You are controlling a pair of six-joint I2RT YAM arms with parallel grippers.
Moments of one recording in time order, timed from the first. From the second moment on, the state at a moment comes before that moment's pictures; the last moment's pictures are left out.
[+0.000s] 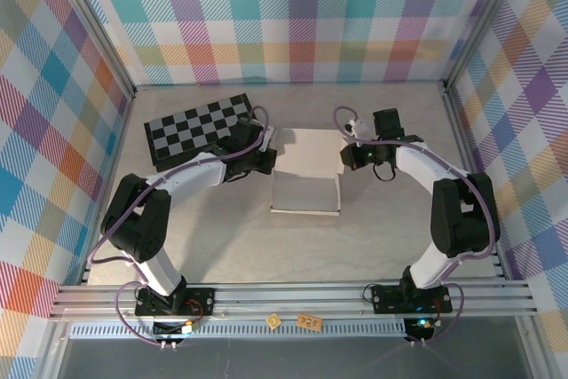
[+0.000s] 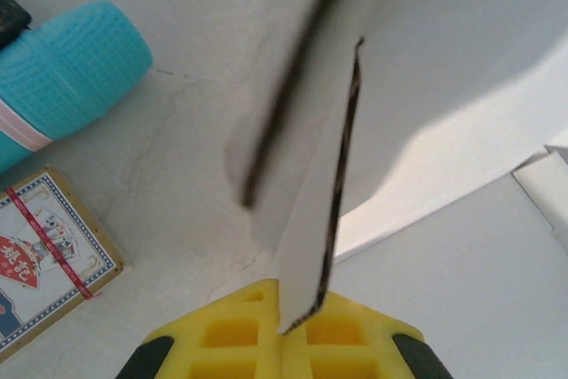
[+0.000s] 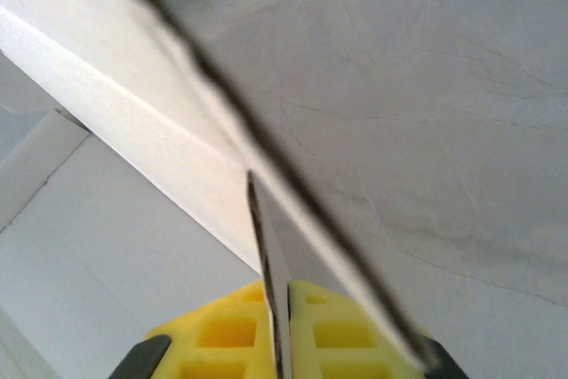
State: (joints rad) left arm -0.54 1.69 1.12 -0.25 0.09 -0.21; right arm 0.21 1.64 1.07 -0.39 -0.48 -0.14
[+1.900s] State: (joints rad) left arm -0.59 1.76 0.79 0.53 -0.12 -0.48; right arm 0.53 1.58 0.60 0.57 0.26 0.23
